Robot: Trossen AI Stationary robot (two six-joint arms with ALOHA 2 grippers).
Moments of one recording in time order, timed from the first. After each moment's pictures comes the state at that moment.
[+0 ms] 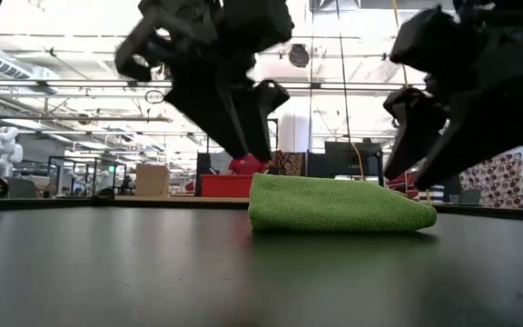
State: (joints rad) left arm -0.18 1.88 1.32 -0.51 0.19 0.36; right arm 0.48 1.54 0.75 -0.19 0.37 0.23
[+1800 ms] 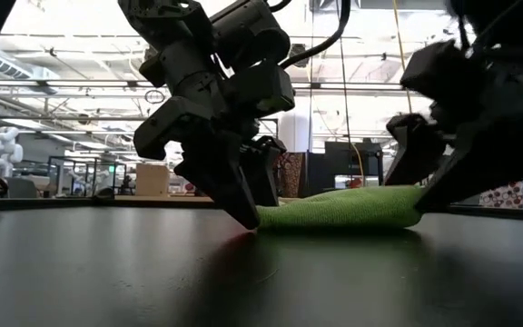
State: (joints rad) left arm -0.13 1.97 1.16 -0.21 0.19 0.29; right arm 0.44 1.52 0.54 0.16 0.34 0.14
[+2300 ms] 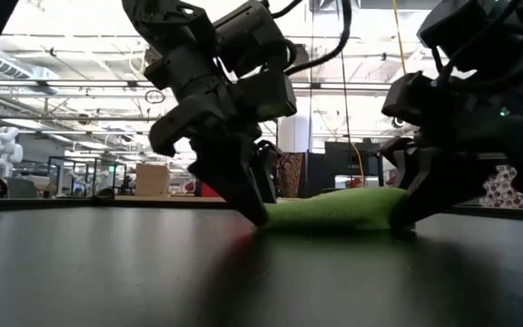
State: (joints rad) left arm -0.11 1.97 1.16 -0.20 0.19 0.21; right arm 0.37 1.60 0.54 0.18 0.27 0.23
